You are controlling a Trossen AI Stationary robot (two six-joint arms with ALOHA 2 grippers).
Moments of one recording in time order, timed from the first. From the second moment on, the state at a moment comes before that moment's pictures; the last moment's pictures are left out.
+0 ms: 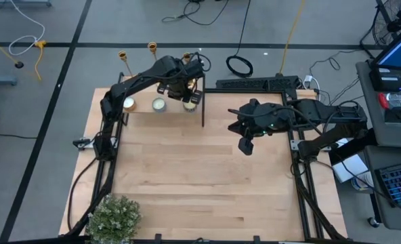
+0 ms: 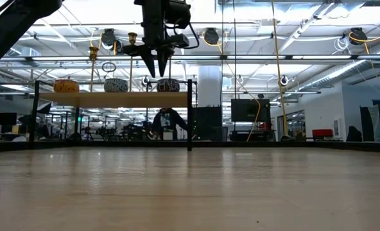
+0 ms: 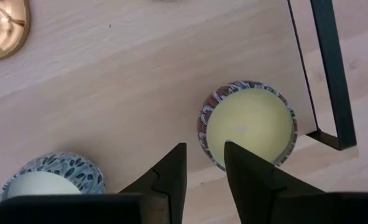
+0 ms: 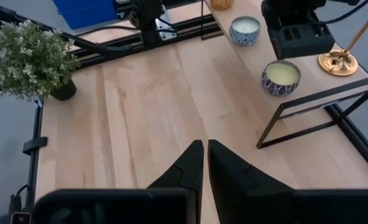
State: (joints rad) left arm 0.47 2.04 2.20 -1.57 -0.05 -0.76; right arm 0.13 1.38 1.71 -0.99 0.26 0.36
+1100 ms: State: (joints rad) left arm 0.47 2.06 2.20 -1.57 -0.03 -0.73; right arm 0.13 1.38 1.71 -1.03 0.26 0.37
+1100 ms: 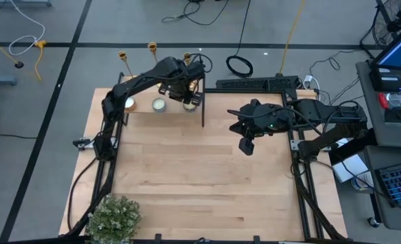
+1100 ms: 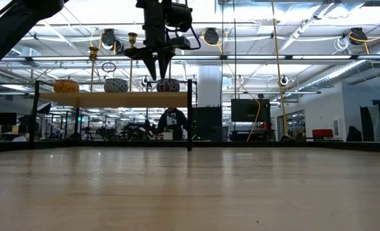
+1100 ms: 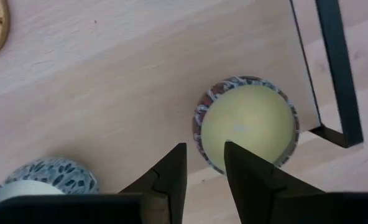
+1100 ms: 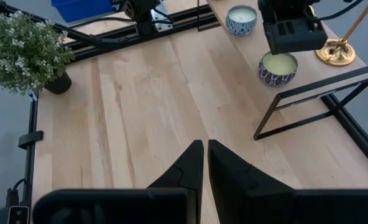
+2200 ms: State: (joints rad) left arm 0.46 2.06 2.12 -1.53 -0.03 -0.72; right arm 0.13 1.38 1.71 -1.04 0.26 0.37
